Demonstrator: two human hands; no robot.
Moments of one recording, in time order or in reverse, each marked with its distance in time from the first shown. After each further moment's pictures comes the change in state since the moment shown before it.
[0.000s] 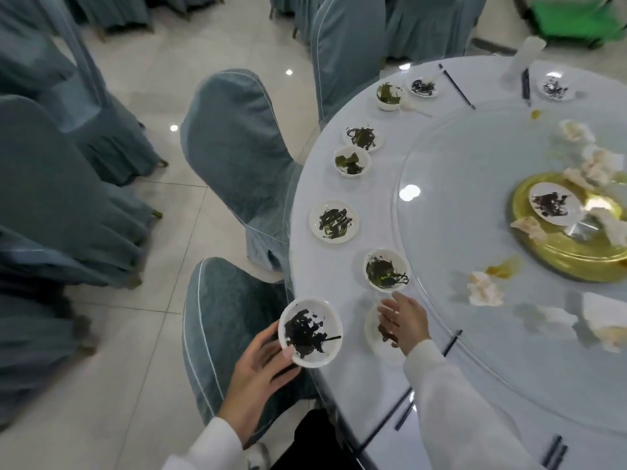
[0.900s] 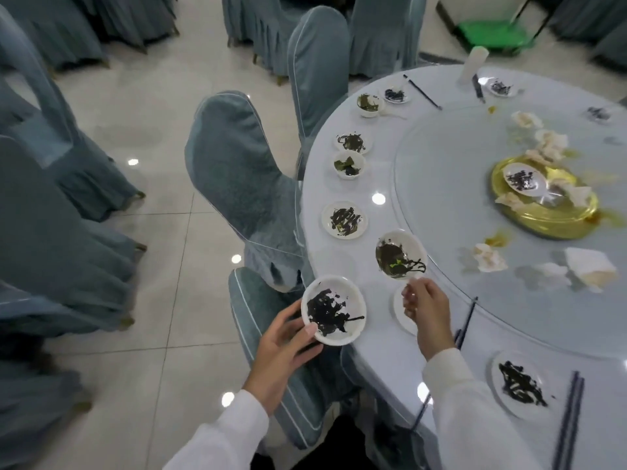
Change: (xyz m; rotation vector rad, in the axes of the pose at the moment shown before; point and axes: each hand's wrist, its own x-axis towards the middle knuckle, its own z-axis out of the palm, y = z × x) left_hand 0.013 0.055 -0.067 0.061 -0.237 0.003; right_hand -0.101 0.027 0.048 0.040 0.092 -0.437
